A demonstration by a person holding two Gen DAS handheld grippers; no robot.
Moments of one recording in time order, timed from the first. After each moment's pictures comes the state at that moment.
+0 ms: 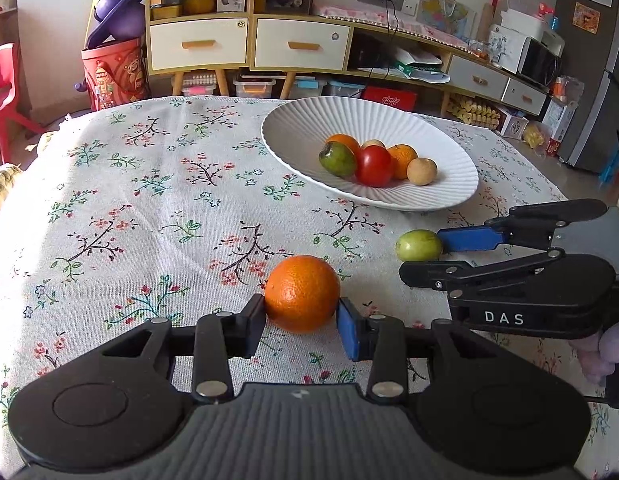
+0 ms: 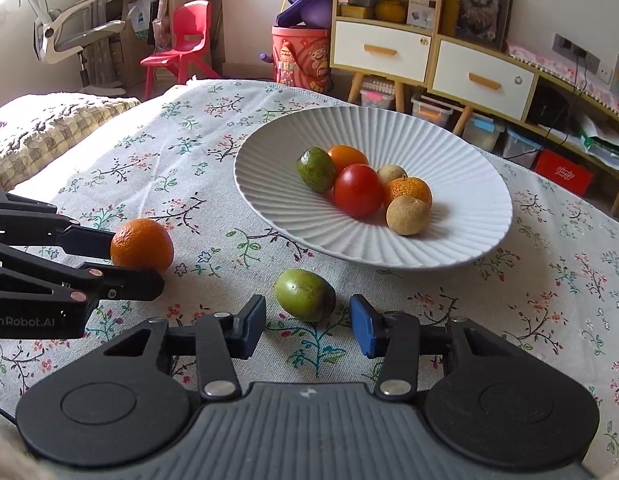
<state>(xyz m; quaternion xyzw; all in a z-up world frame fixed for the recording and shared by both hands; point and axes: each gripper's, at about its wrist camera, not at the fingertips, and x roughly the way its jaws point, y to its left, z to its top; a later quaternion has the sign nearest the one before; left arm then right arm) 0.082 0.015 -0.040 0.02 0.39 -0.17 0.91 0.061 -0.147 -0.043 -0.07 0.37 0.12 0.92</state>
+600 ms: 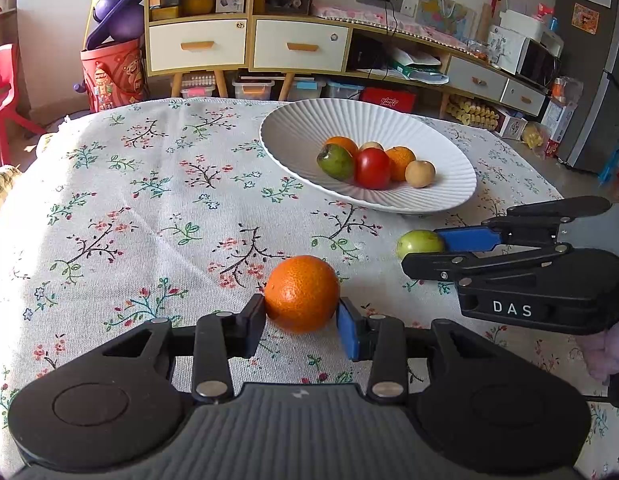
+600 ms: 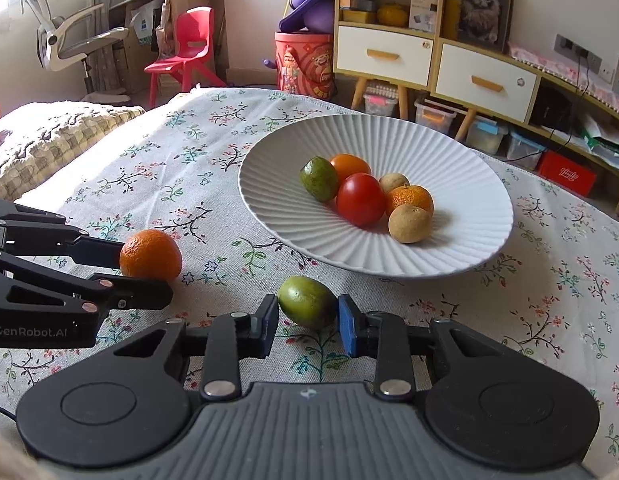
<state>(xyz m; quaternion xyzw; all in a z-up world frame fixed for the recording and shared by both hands) 0.082 0.014 -0.039 0.02 0.39 -0.17 0.91 0.060 -0.148 -0.036 -0.06 0.36 0.13 0.92</state>
